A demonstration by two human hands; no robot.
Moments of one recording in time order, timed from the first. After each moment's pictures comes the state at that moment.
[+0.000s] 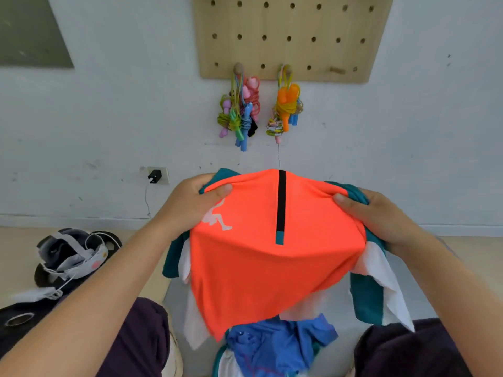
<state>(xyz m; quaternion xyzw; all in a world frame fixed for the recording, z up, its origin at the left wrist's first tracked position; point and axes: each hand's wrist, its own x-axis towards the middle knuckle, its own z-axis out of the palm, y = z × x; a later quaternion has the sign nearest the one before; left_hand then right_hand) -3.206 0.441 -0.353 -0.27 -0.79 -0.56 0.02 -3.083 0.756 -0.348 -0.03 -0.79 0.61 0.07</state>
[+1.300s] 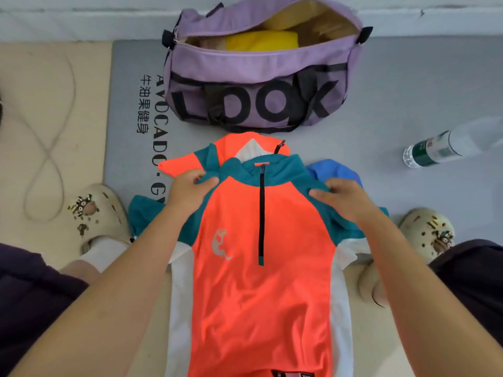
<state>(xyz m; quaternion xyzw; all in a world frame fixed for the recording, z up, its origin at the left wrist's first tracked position) -3.321 0.493 -0.859 0.05 -0.87 -0.40 -0.26 -3.198 0.803 -0.834 -0.29 -0.83 0.43 -0.20</state>
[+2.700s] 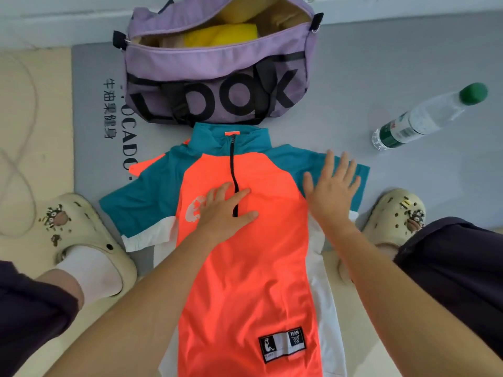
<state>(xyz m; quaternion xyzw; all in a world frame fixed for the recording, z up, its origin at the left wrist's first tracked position) -3.244 0.567 -0.875 -0.19 -0.90 -0.17 -0.35 -3.172 0.794 -0.865 -0.36 -0.92 0.12 -0.07</state>
